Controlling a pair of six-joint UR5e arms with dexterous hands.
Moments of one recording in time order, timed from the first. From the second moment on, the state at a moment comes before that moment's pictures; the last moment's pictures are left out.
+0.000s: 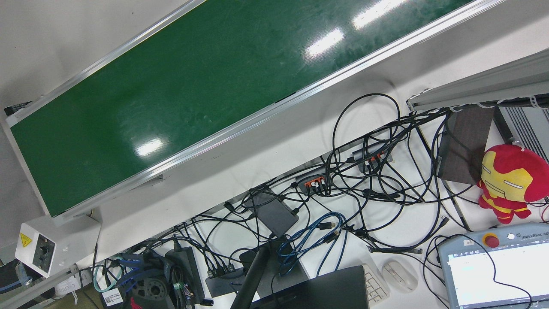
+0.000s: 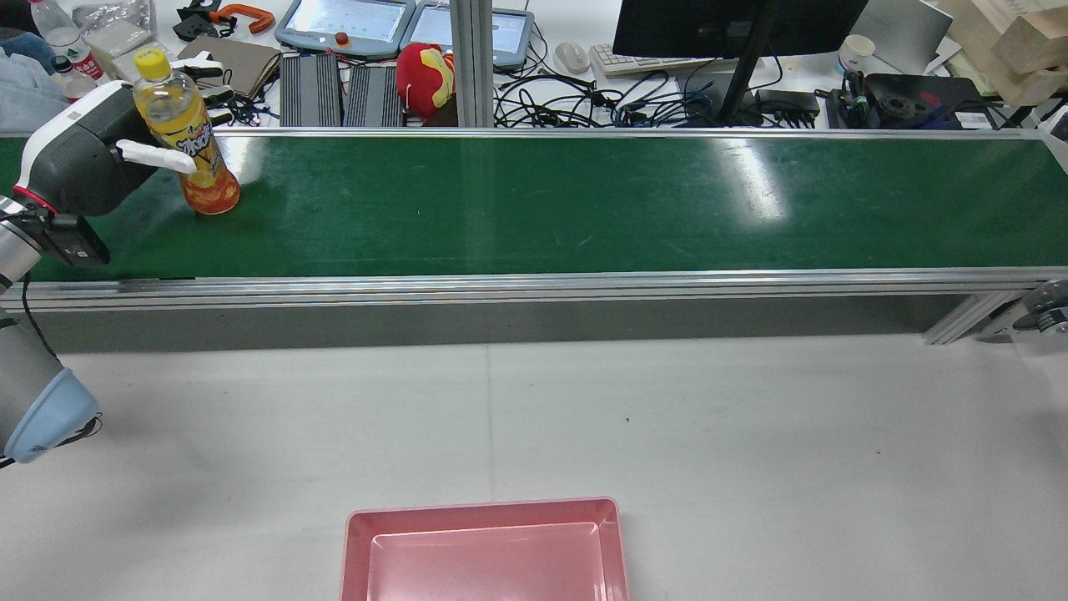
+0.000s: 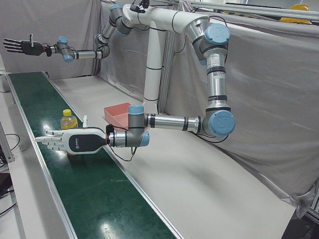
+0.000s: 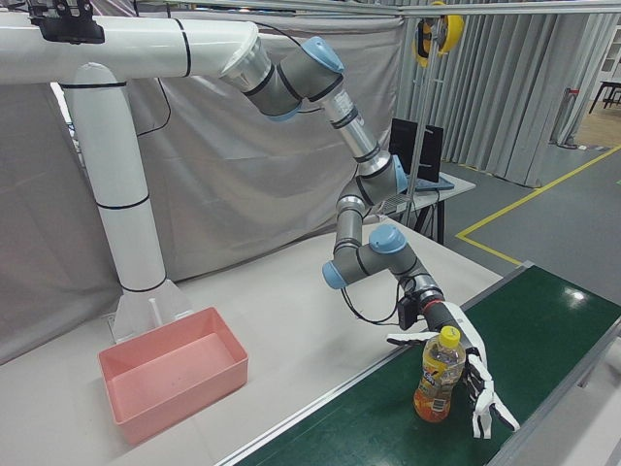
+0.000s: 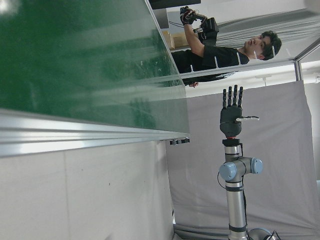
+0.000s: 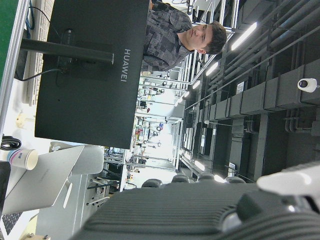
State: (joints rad) left arm -0.97 -1.94 -1.67 0.13 1.31 0.34; right arm 1.56 -1.51 1.57 -3.10 -1.57 -0.11
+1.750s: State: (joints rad) left arm -0.79 -2.09 -1.89 0.46 1.42 0.34; right arm 1.56 -1.51 1.57 -3.10 -1.57 -0.11
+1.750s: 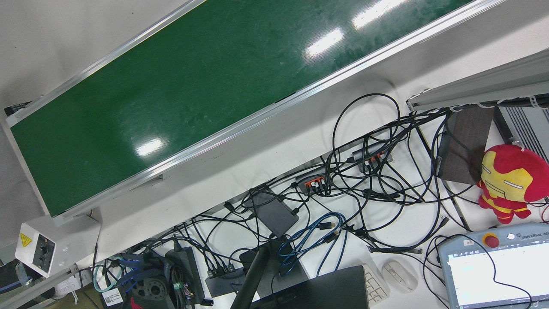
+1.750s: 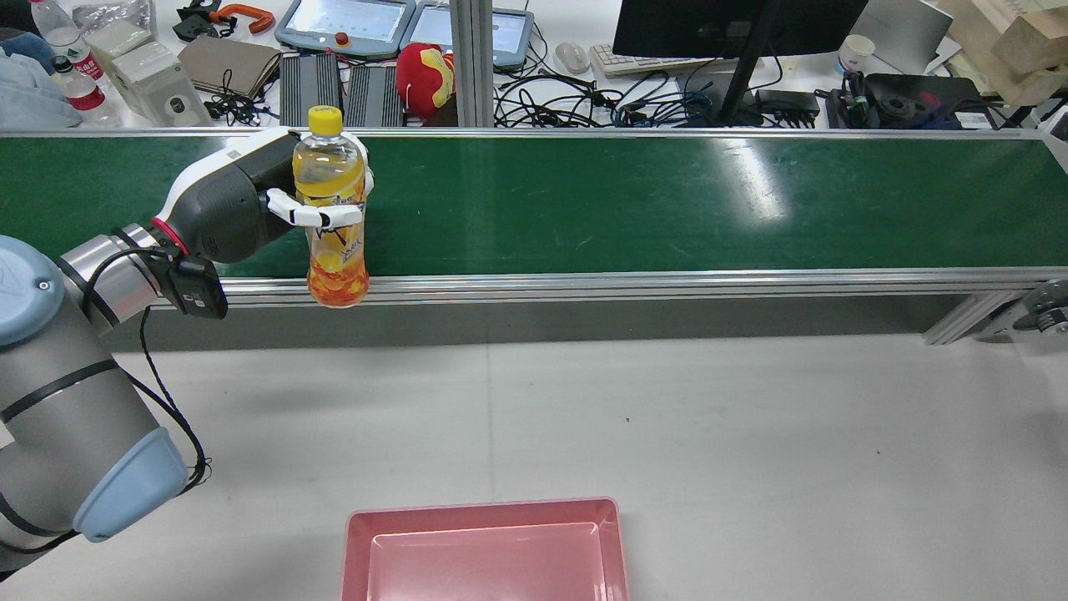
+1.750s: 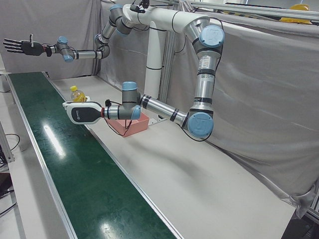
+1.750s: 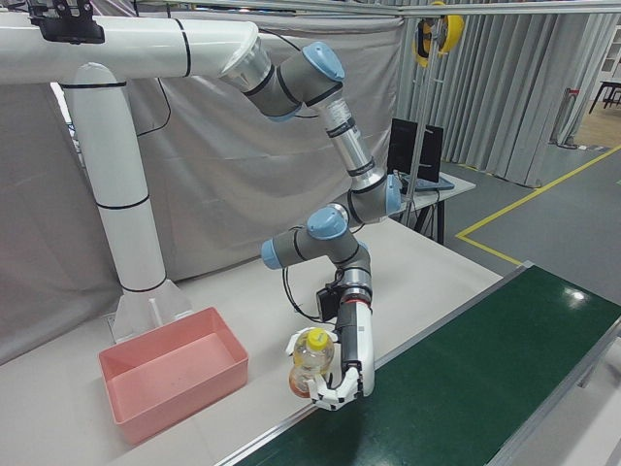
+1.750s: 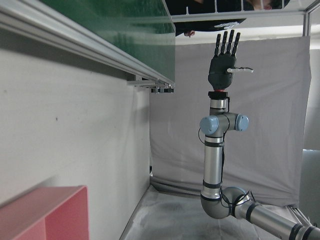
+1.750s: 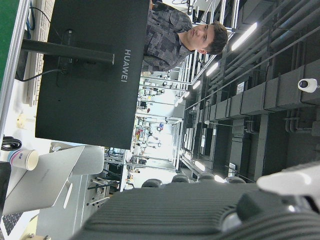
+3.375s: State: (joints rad) left arm -0.34 -2.12 -2.08 0.76 1.49 0.54; right arm 1.56 -1.51 1.57 -3.10 -1.57 -0.11
